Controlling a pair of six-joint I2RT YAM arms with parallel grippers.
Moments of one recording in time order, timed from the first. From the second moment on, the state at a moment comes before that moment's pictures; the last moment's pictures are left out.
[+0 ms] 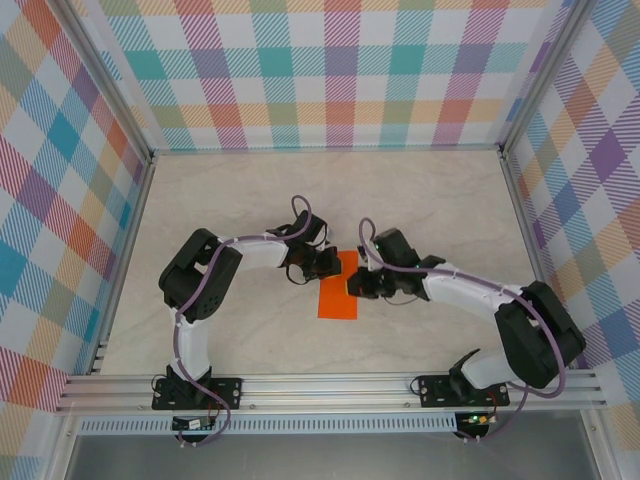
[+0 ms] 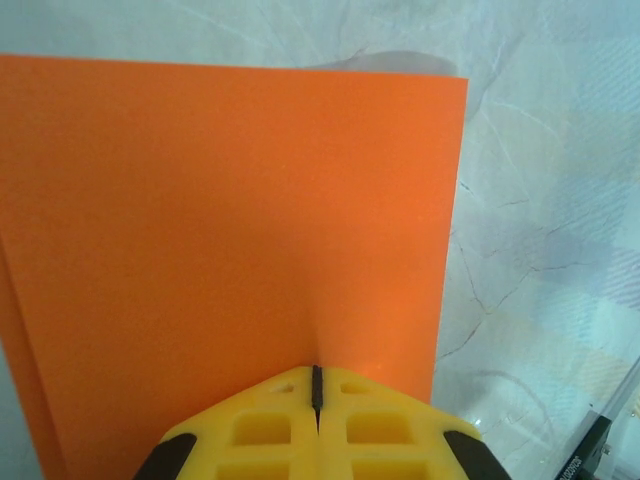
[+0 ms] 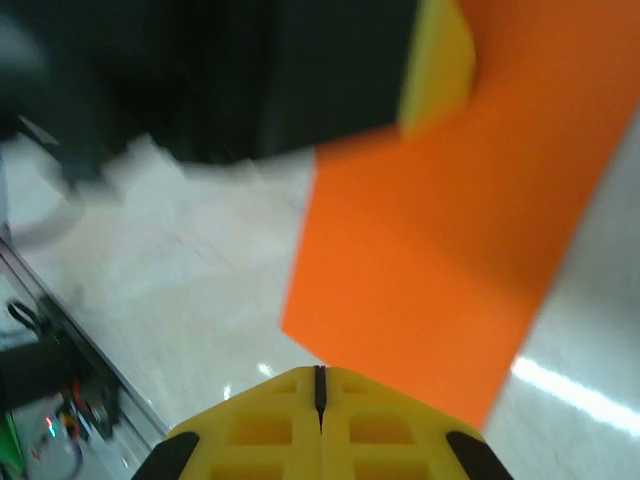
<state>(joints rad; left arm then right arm) -0.63 1.98 1.16 -0.22 0.48 -0.74 0.62 1.43 0.75 -0.26 -0.47 0.63</state>
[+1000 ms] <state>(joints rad) -0.70 1.72 0.98 -0.19 0.41 -0.92 0.54 1.76 0.95 -0.34 -0.19 0.85</state>
